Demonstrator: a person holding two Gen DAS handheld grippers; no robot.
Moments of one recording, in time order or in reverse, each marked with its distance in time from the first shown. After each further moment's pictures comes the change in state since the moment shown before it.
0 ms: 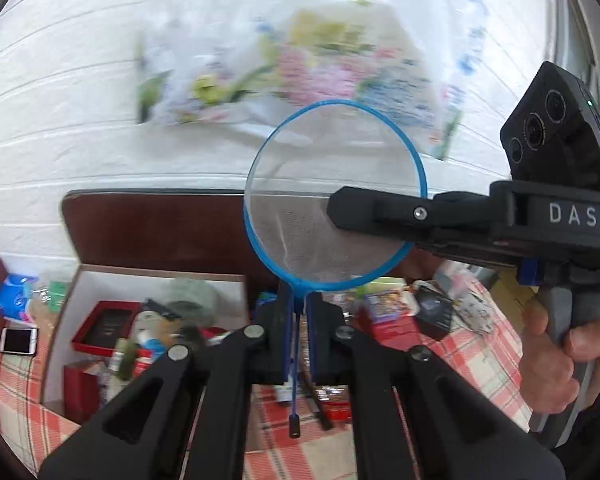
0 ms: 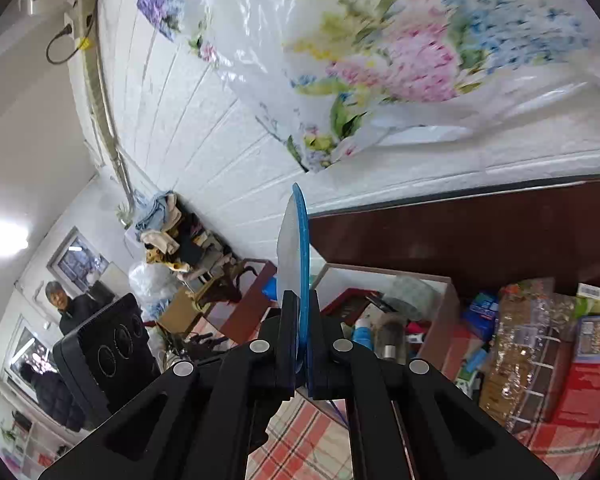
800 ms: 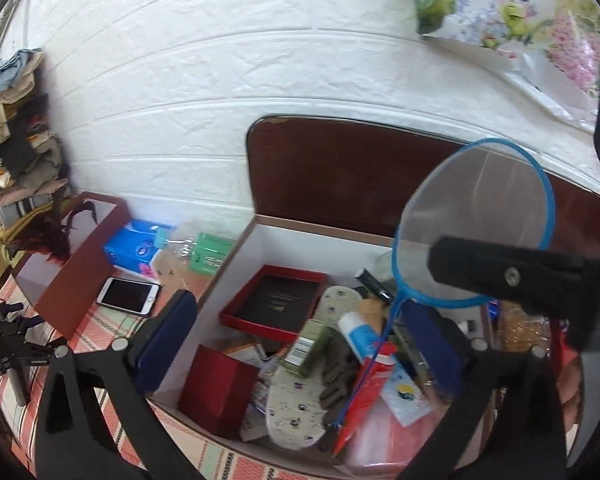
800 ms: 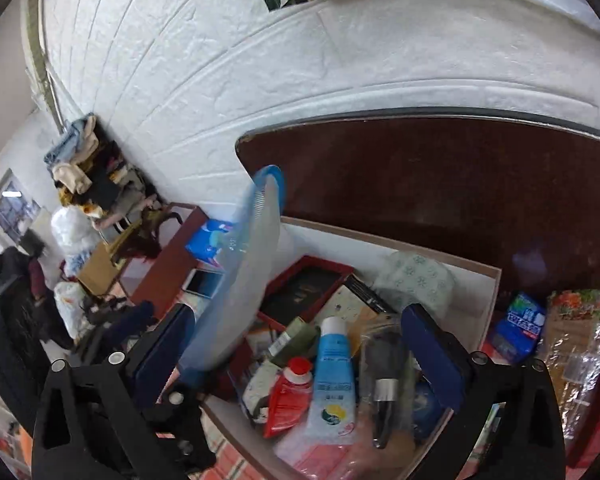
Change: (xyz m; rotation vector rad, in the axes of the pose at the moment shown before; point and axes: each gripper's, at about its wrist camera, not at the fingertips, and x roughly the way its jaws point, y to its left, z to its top) left arm 0.051 0.146 -0.049 -0.124 0.046 0.524; right arm 0.194 -0.021 -0.026 -0.089 0.193 -0.236
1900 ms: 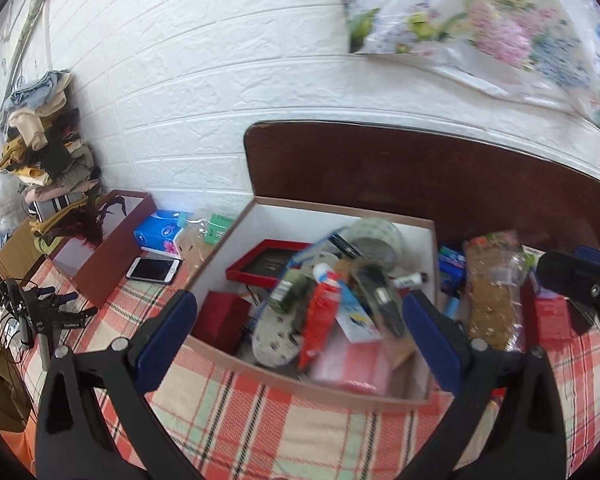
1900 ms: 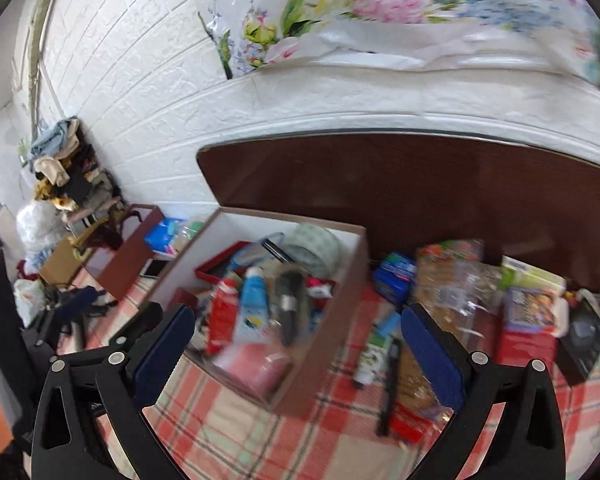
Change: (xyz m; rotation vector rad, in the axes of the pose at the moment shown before) left arm -0.107 -0.060 -0.049 0.035 -0.013 0.059; right arm -0.148 -0.016 -0.081 -0.014 -0.112 -0.244
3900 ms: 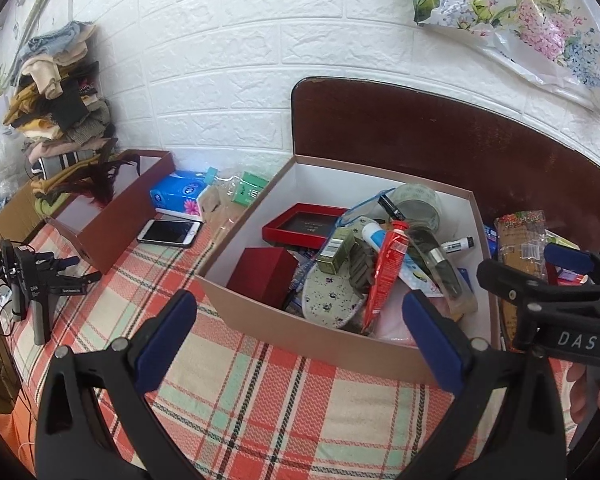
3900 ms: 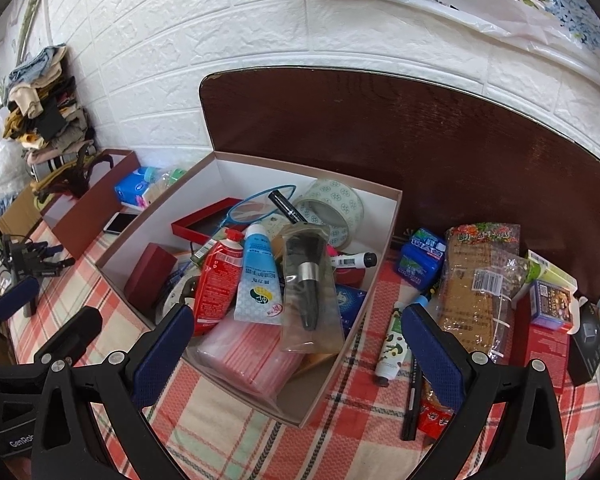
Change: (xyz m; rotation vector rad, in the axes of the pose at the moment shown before) left arm 0.027 0.075 -0.040 -0.060 0.048 0.004; right arm 0.085 0.063 -0.032 -0.132 0.075 -0.133
